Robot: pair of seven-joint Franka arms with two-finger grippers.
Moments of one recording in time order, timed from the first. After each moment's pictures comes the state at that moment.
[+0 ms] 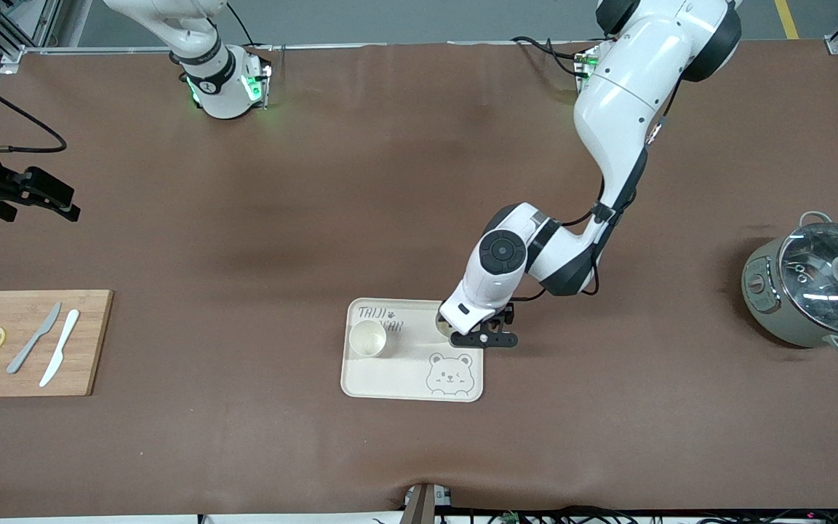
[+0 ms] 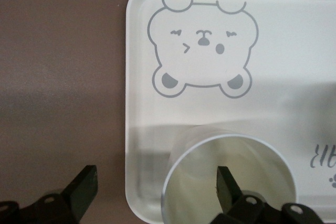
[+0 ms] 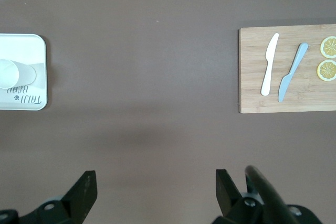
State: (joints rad) left arm -0.43 0.87 -0.21 -1.36 0.22 2.34 -0.67; right arm -0.07 0.01 0.06 -1.58 0.02 1.63 0.00
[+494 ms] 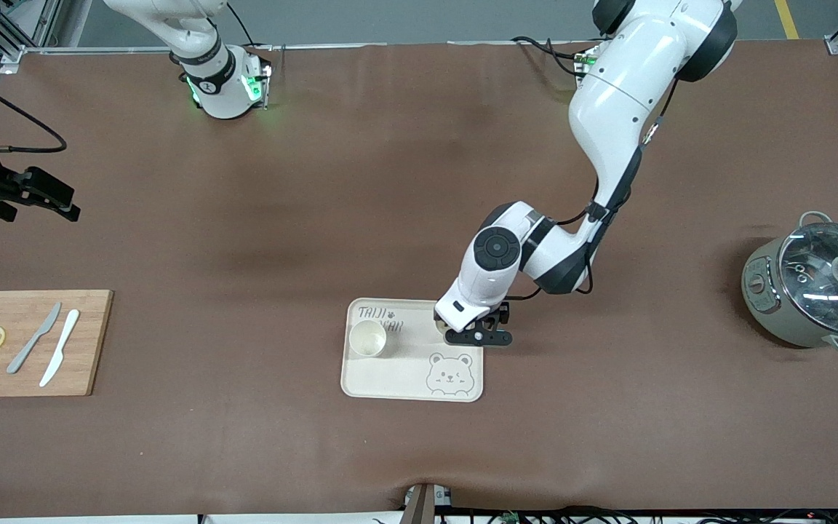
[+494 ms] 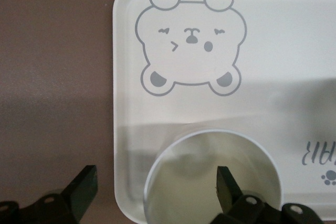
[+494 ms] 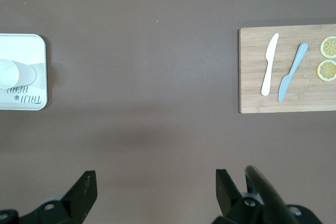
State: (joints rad) left arm -0.45 0.88 -0.20 -1.36 0.22 2.35 -0.67; right arm -0.07 0.01 0.06 -1.58 0.02 1.63 0.00
